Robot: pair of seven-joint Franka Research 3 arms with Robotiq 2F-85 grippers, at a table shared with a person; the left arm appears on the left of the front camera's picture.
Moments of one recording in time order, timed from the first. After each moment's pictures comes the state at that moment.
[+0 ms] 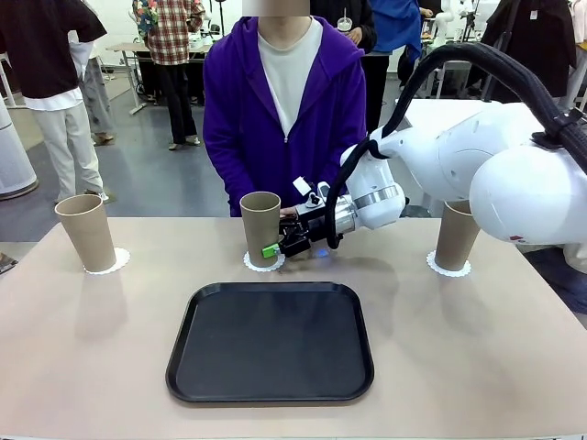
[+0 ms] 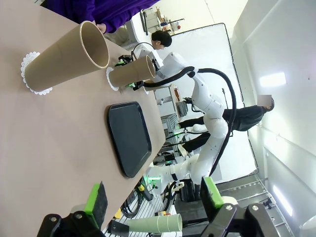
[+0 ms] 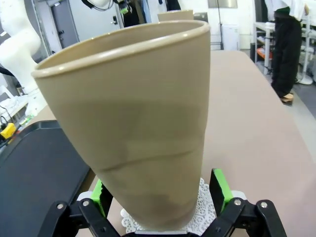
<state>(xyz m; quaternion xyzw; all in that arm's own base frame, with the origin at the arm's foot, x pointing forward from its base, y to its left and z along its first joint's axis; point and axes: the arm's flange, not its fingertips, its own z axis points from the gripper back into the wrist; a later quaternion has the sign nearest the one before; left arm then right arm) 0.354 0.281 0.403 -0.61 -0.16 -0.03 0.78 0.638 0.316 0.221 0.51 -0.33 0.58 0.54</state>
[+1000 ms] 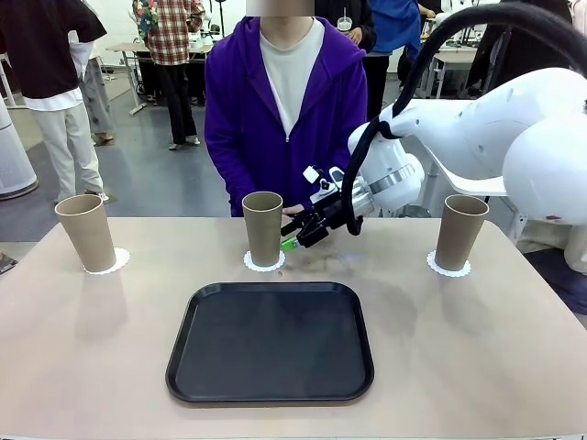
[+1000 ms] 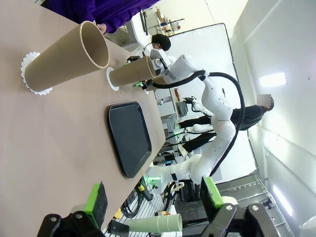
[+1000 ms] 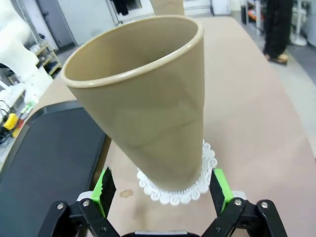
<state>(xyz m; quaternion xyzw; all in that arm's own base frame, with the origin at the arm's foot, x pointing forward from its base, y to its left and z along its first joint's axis) 0.354 0.281 0.403 -0.61 -0.16 -0.03 0.78 0.631 0.278 0.268 0.44 -0.27 0.59 0.62</state>
